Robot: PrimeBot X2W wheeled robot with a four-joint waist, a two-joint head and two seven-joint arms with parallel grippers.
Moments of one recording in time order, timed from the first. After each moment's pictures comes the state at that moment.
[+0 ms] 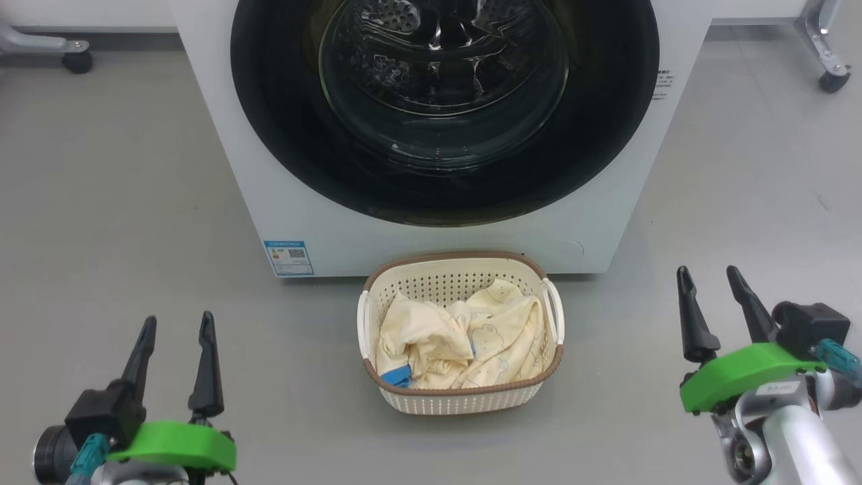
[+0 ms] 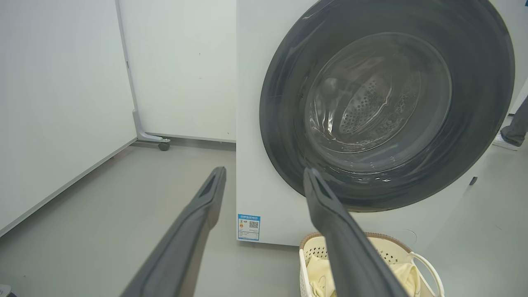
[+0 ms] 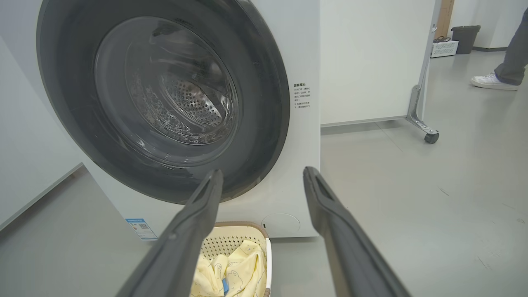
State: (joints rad) left arm -0.09 0.15 -0.07 0.23 -0.24 -0.12 -0.25; right arm -0.13 -0.09 0.01 0.31 0.25 0.13 -0.20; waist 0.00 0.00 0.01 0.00
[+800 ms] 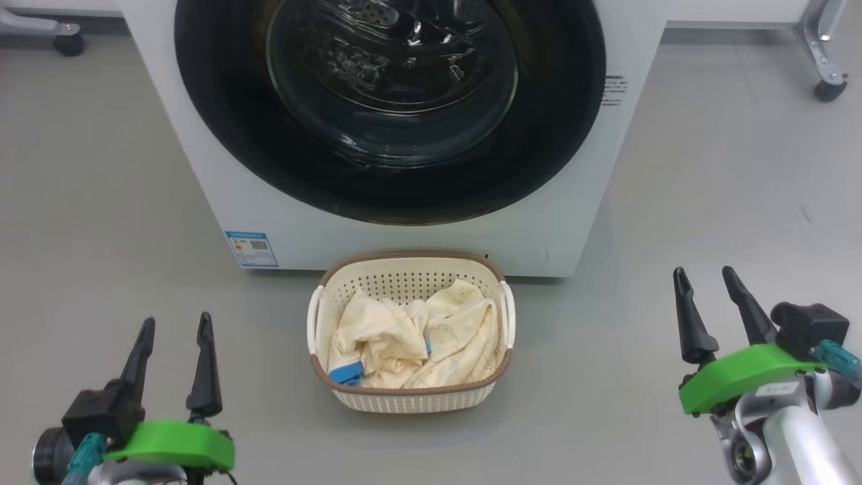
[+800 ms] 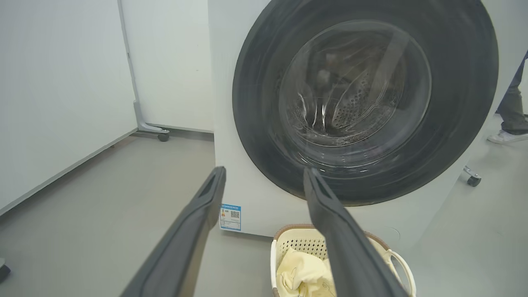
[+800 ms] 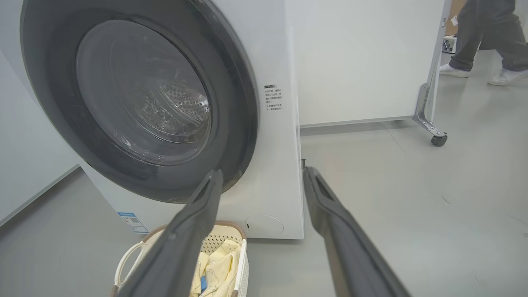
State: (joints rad) left arm -0.10 0.16 -0.08 0.25 -0.24 -0.12 -0.25; right arm -0.13 -0.08 0.01 0.32 0.25 0.13 -0.20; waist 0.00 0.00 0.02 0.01
